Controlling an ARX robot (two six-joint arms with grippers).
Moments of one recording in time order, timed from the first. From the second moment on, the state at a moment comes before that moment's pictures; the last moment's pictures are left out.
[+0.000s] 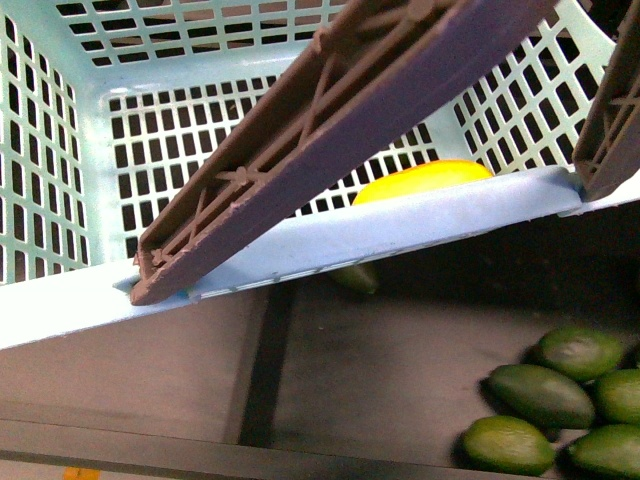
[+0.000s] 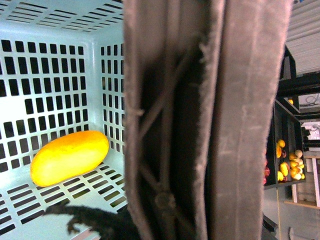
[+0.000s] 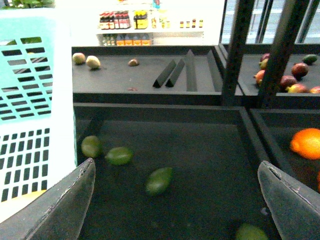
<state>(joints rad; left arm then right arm) -0.60 1.47 1.27 -0.32 0.19 -0.86 0.00 0.74 0.10 0.63 0.00 0.00</state>
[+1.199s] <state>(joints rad) -0.60 1.47 1.27 -0.32 0.18 -0.85 -0.37 1.56 0.40 0.59 -0.25 -0.52</state>
